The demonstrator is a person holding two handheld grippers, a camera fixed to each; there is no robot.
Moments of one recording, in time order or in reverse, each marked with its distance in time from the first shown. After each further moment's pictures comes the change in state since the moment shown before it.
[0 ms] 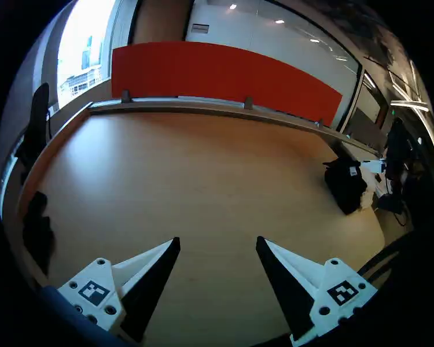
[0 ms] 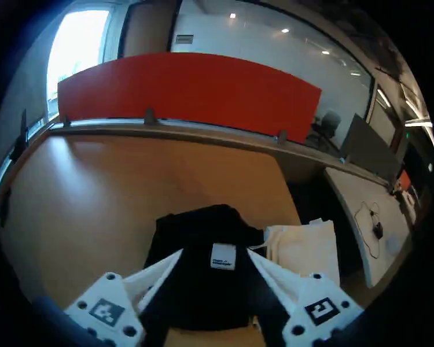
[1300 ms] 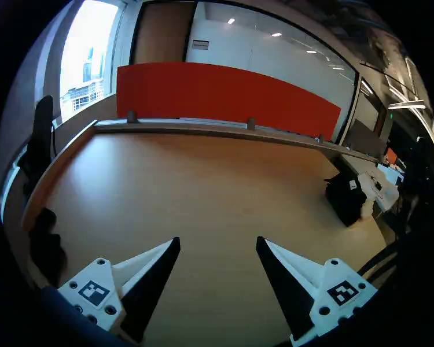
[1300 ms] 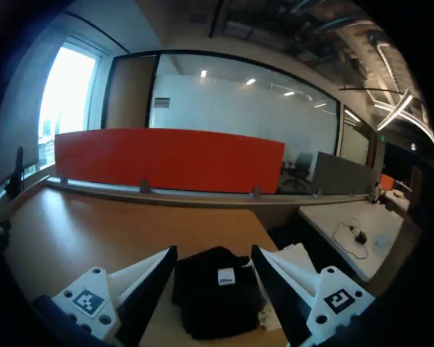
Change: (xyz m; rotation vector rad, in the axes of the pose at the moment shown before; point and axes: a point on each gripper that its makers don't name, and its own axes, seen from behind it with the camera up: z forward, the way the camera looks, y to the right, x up) left arm 0.039 -0.023 -0.019 0.010 0.106 0.018; right arm 0.049 -0.027 -0.100 -0.126 0.382 0.108
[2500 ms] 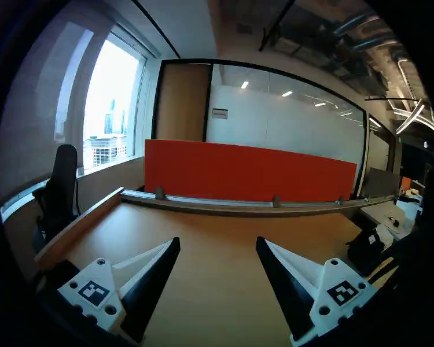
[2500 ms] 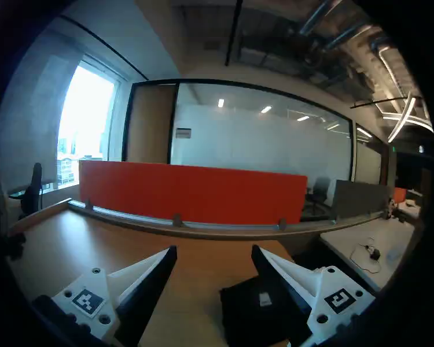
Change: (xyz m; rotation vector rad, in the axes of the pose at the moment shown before) left arm 0.139 -0.064 -0.028 0.135 0.440 0.010; right arm 0.070 -0.097 -0.041 0.126 0.165 0.005
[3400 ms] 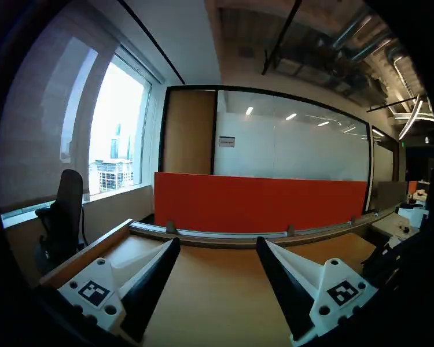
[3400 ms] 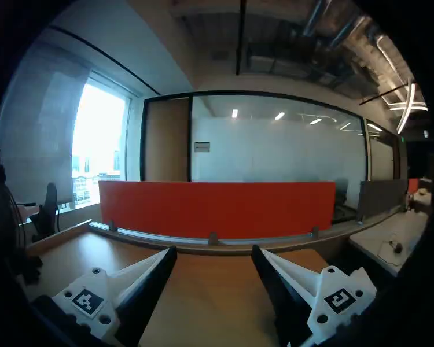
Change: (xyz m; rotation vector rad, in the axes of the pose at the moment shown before) left arm 0.059 -0.039 0.035 0.040 0.167 0.021; right arm 0.041 -0.107 0.033 0.099 0.071 0.074
